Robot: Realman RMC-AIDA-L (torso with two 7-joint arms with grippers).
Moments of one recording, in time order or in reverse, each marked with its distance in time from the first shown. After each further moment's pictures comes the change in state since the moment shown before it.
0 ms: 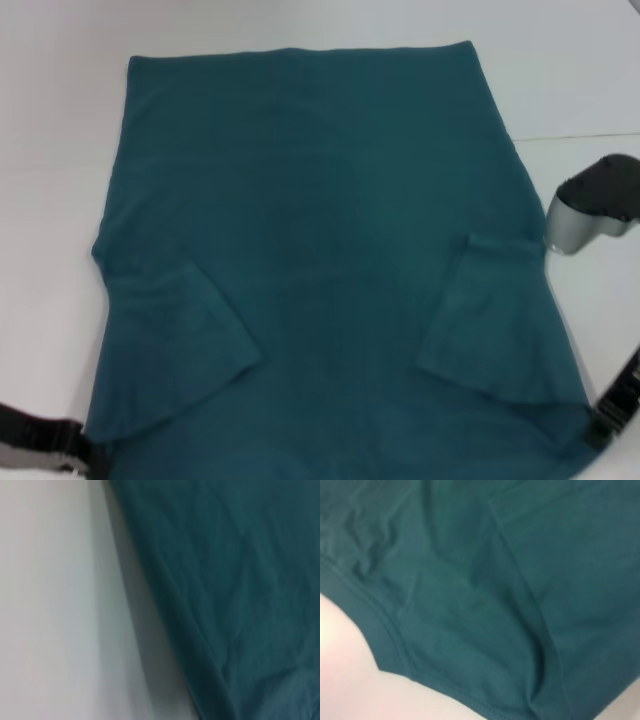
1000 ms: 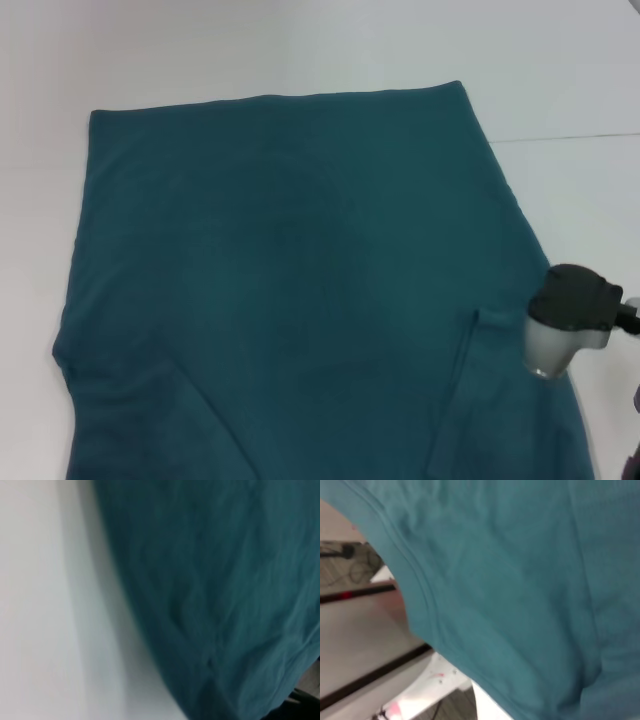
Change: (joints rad) left arm 0.023 -0.020 0.003 -0.023 0.116 0.255 0.025; right arm -0.072 -0.007 -0.260 0.049 0.184 -0.108 -0.086
